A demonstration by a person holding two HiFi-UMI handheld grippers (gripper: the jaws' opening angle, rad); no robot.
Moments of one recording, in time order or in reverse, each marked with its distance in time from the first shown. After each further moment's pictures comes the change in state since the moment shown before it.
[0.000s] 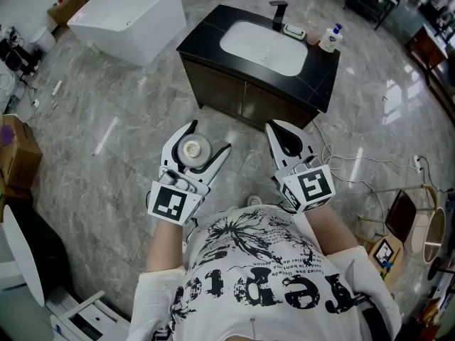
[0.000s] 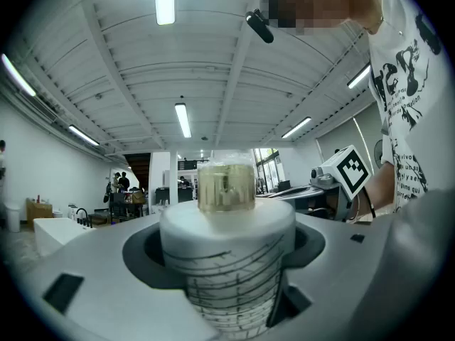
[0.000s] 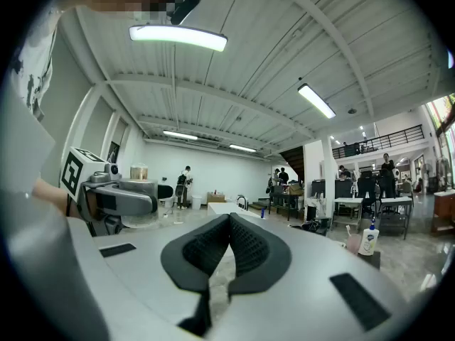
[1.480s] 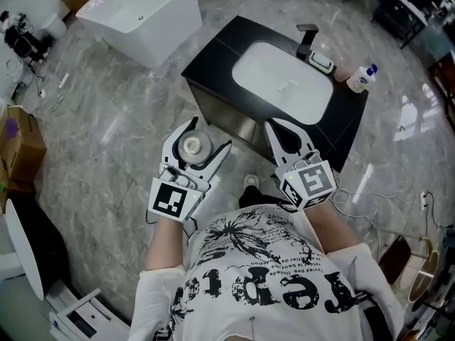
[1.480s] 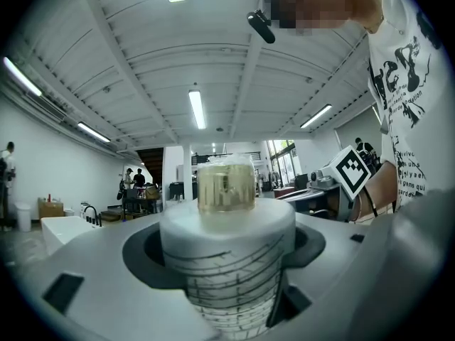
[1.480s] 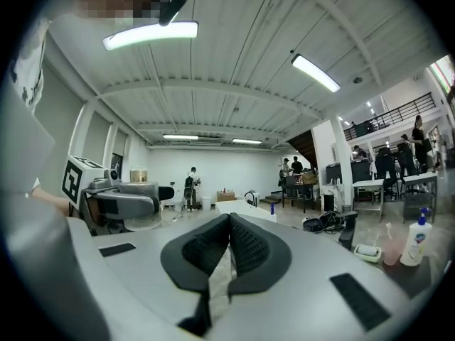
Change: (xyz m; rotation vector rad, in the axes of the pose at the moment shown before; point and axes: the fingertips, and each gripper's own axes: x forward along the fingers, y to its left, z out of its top) left arm 0.233 0.188 -0.056 -0.005 0.040 0.110; right arm 0.255 -0.185 -0.032 0.110 0.026 0.127
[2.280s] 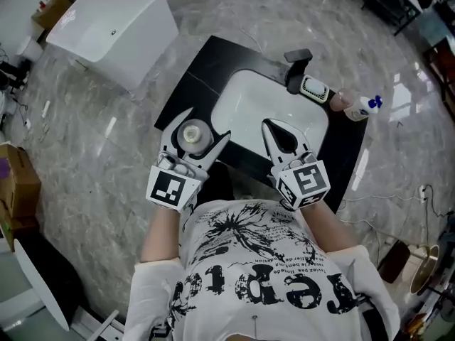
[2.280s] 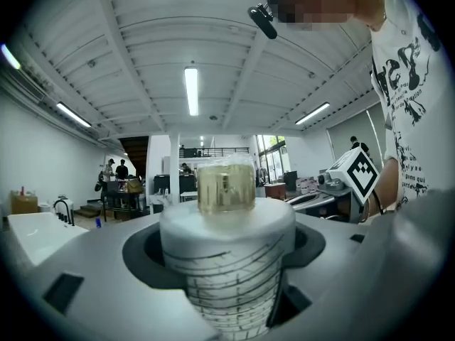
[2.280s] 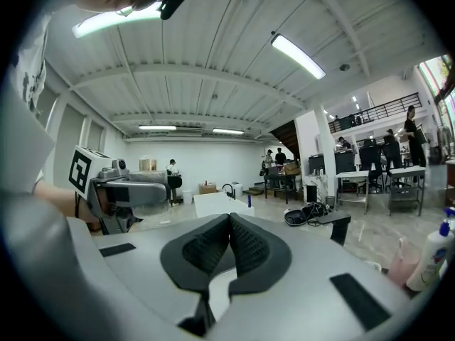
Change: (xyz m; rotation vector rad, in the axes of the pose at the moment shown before) left arm 0.280 0.138 -0.053 0.019 0.091 -0.130; right arm 0.181 -0.225 -0.013 0.042 0.069 -0.116
